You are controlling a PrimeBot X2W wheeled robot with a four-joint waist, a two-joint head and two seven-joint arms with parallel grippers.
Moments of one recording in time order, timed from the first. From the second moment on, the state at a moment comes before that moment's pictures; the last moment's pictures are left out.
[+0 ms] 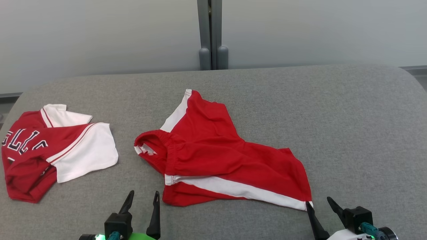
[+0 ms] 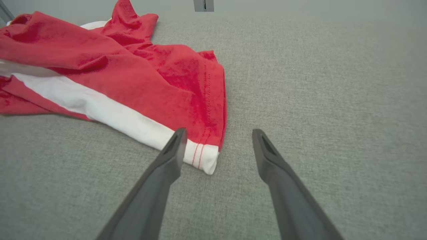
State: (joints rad) left arm 0.01 0.06 -0.21 0.39 -0.15 -0.04 -0.26; right arm -0.01 -0.05 0.05 0.47 0.08 0.13 -0.26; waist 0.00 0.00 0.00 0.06
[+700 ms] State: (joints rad) left arm -0.01 0.05 -0.25 0.39 -0.17 -0.07 -0.26; right arm -0.09 -0.05 0.06 0.65 0.15 0.13 -0.26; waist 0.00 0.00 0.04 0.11
